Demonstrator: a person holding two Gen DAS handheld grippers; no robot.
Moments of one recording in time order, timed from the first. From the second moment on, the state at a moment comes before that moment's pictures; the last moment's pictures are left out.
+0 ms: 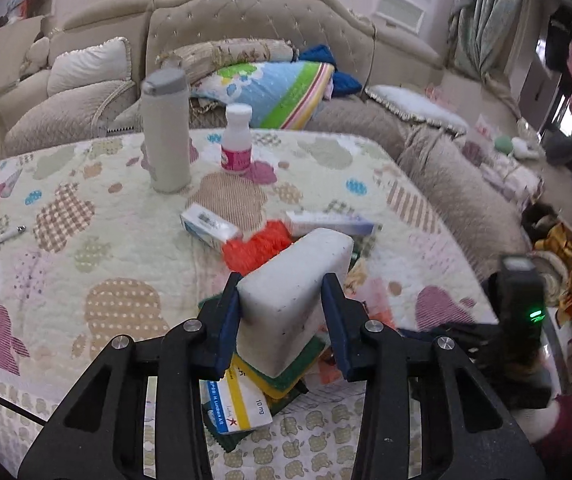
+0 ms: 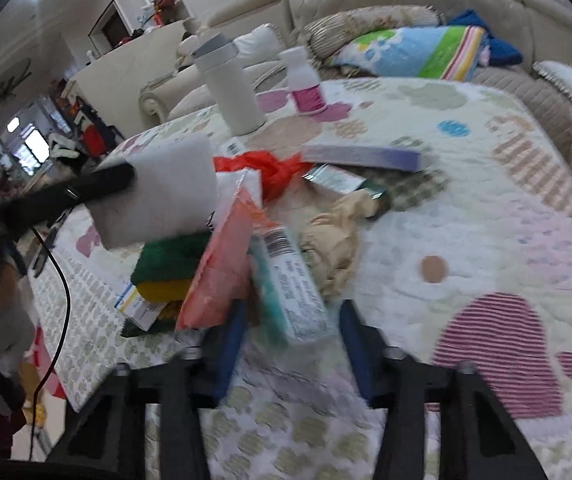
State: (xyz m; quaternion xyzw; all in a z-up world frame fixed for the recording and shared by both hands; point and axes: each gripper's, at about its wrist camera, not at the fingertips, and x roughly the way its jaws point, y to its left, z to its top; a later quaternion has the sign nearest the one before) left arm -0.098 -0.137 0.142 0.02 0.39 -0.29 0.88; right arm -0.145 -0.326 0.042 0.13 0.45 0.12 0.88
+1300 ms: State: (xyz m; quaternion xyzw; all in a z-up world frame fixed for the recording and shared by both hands) left arm -0.175 -0.340 0.157 0.04 0.39 -0.42 0.82; right arm -0.295 -0.526 0.089 0.22 0.35 -0.07 0.91
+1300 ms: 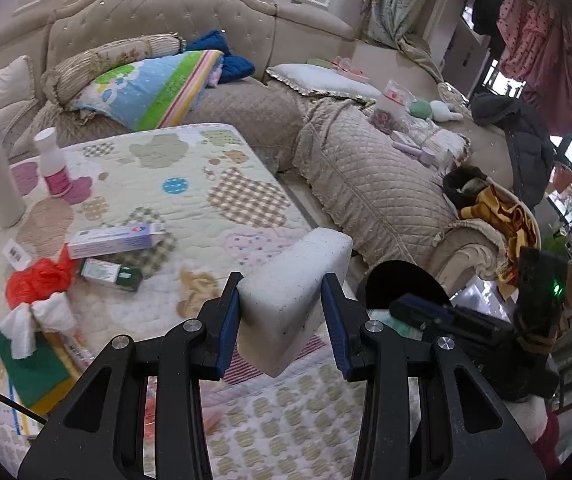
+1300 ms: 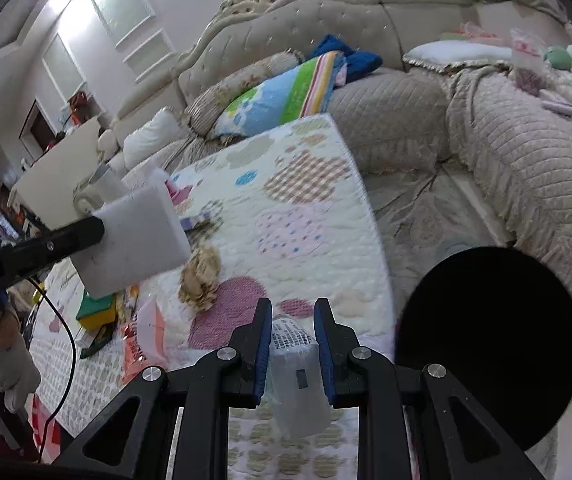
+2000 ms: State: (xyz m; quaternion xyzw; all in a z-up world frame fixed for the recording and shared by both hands) left arm -0.224 -0.449 0.122 0.05 0.43 -0.48 0.76; right arm -0.343 -0.631 0.086 0.22 0.34 -0.24 0.89
